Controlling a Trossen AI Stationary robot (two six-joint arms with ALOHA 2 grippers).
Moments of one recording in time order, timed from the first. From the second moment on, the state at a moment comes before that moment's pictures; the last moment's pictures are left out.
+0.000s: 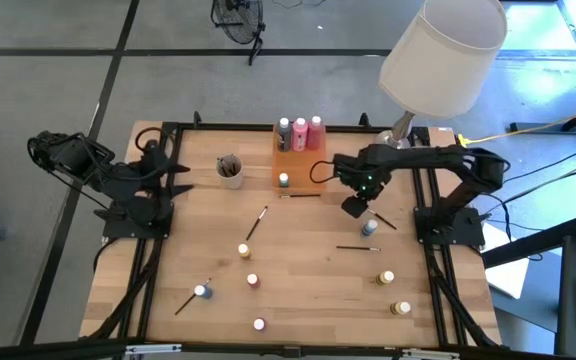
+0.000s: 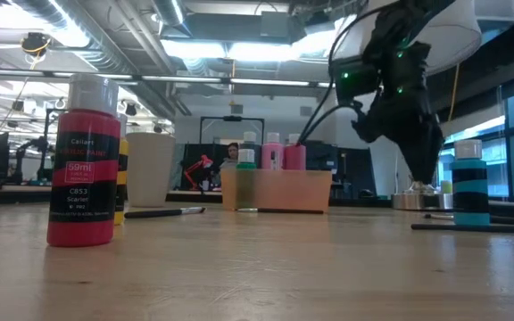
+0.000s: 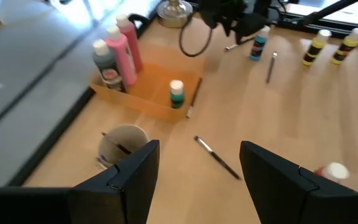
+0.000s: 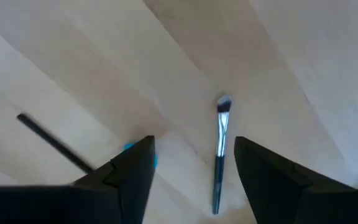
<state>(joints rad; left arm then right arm) -0.47 0.78 1.27 -1.29 -0.66 -0.60 -0.30 1.63 1.03 -1.09 -0.15 0.38</state>
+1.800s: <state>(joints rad) -0.47 0.78 1.27 -1.29 -0.52 -0.62 -0.32 1.67 0.98 -1.01 -0.10 0.31</state>
